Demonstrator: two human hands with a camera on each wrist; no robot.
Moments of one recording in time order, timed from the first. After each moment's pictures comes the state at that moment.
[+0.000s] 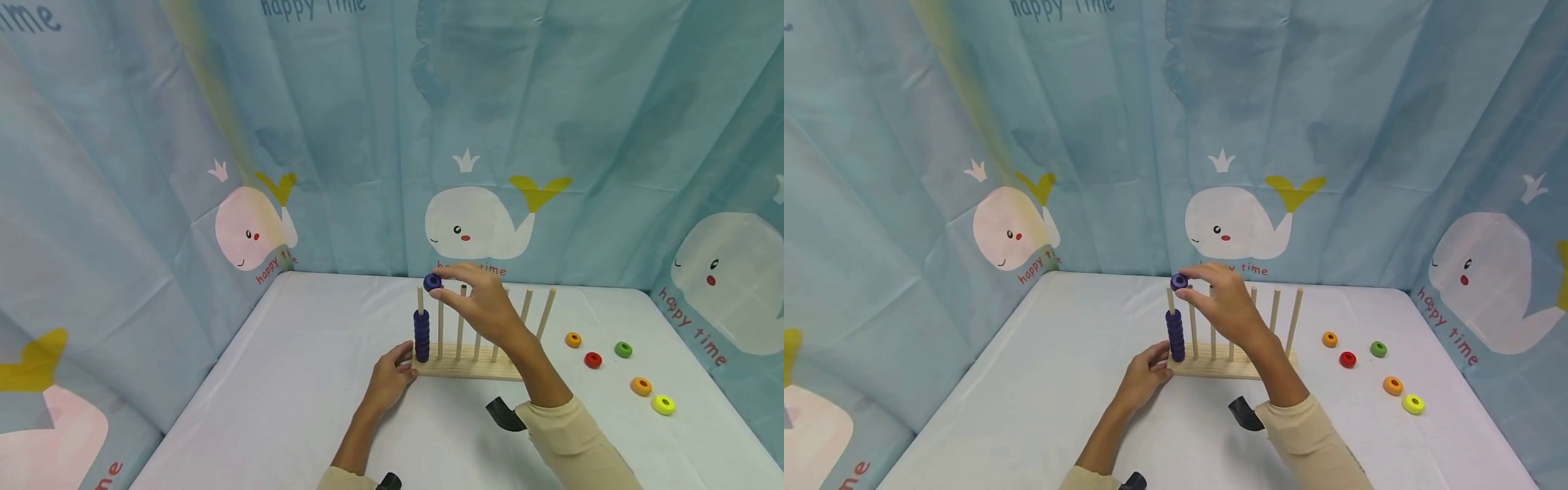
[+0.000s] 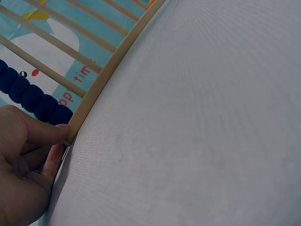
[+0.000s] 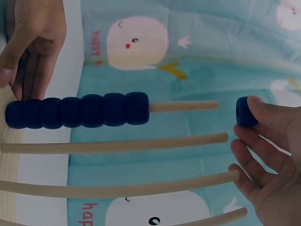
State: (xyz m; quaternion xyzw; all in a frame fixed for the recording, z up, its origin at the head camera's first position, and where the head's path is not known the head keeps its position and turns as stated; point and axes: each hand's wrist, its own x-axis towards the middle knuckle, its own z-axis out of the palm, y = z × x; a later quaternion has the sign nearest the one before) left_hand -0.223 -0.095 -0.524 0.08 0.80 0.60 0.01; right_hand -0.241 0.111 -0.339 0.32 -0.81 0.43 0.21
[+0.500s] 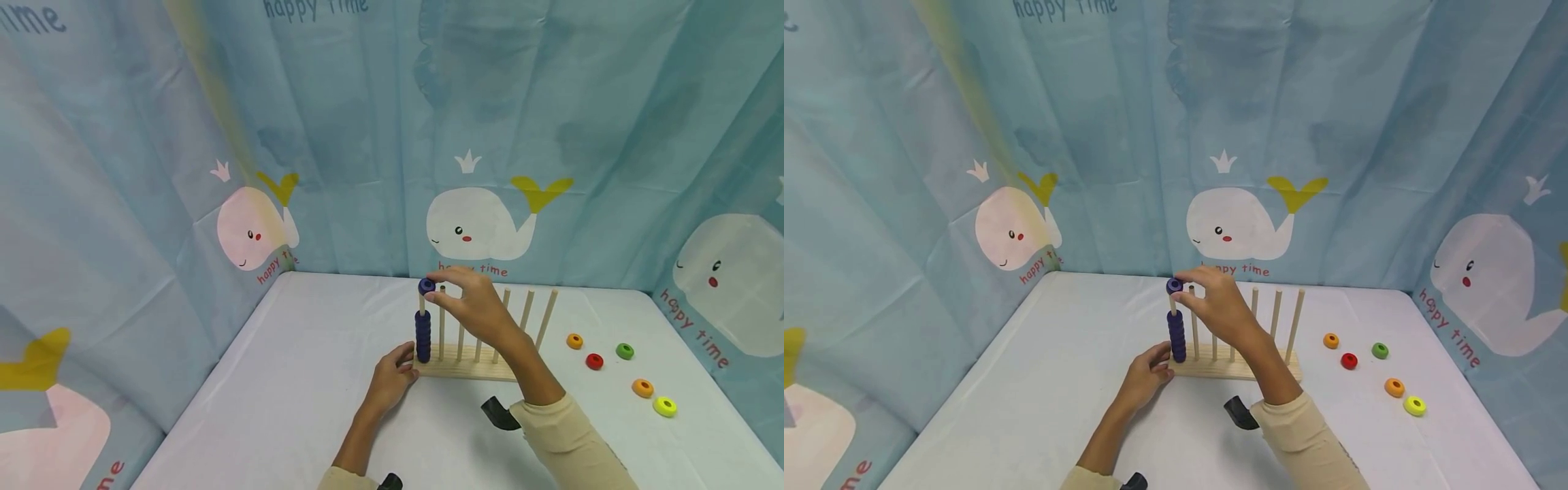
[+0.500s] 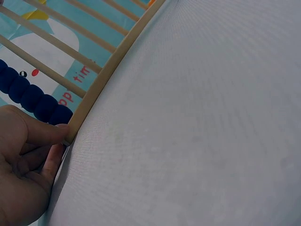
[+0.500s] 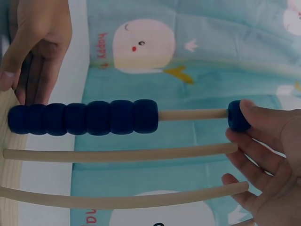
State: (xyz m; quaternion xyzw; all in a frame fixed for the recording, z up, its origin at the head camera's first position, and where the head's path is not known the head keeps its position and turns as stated) left_hand -0.223 -0.095 -0.521 0.07 0.79 0.60 0.01; right_hand -0.243 0.101 -0.340 0.31 -0.84 0.41 0.18
